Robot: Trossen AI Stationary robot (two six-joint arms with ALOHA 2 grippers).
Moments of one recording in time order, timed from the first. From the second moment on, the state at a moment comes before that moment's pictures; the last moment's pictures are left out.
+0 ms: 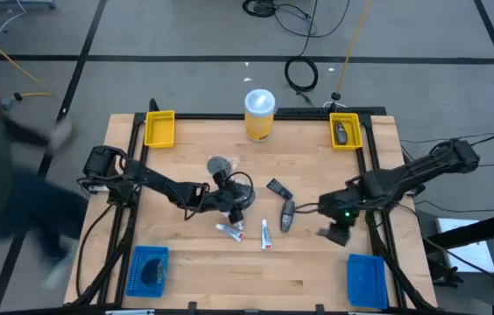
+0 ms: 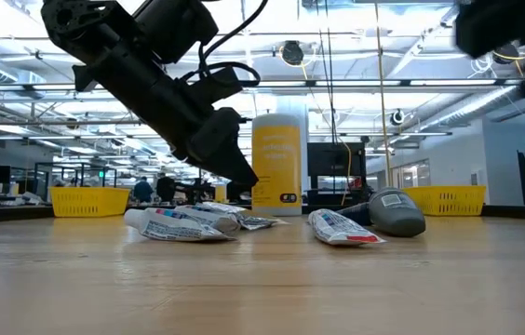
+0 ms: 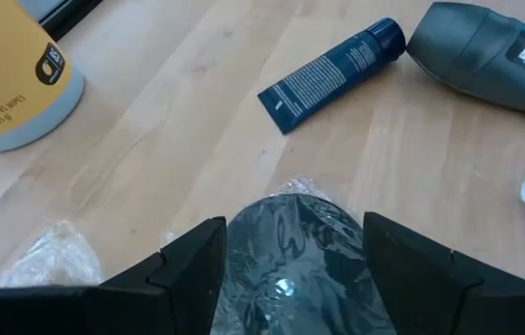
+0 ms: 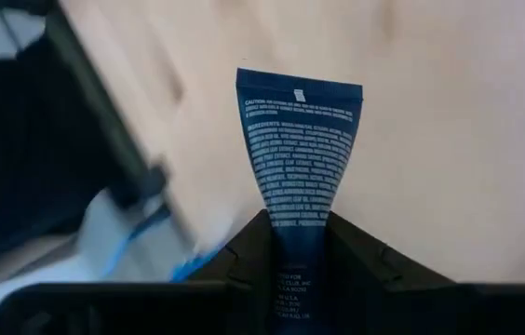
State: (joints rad) left arm -0.15 1.76 0.82 0.24 -0.50 -0.22; right arm 0.34 1.12 0.85 -0.93 -0.45 0.96
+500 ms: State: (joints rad) left arm -0.09 1.76 0.82 0.27 -0.50 -0.09; right arm 0.61 1.16 0.74 -0.65 -0.79 1.68
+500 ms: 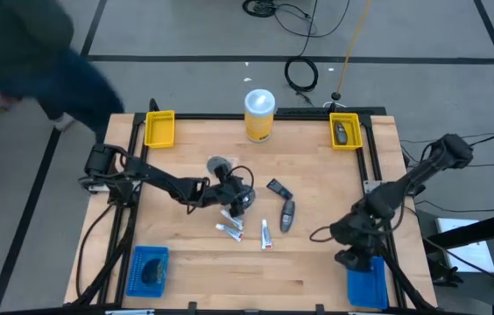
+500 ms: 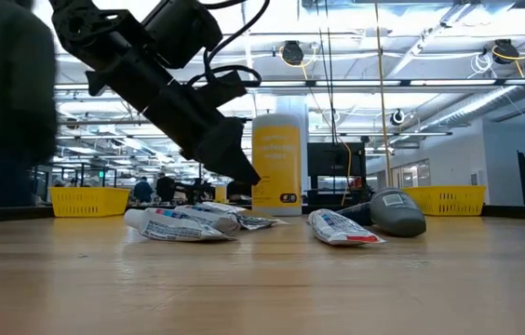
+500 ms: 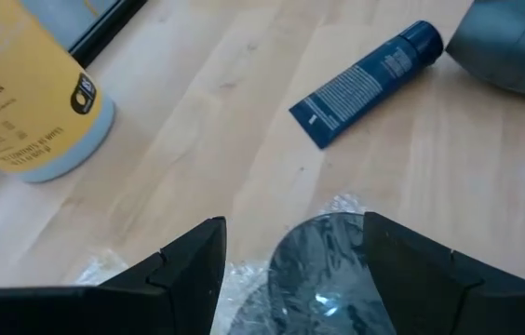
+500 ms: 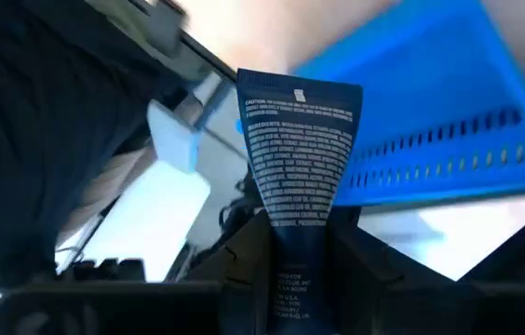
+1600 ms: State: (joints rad) left arm -0.08 1.76 0.82 0.26 -0.49 -0.11; right arm 0.66 1.24 0.40 -0.17 -1.02 1.91
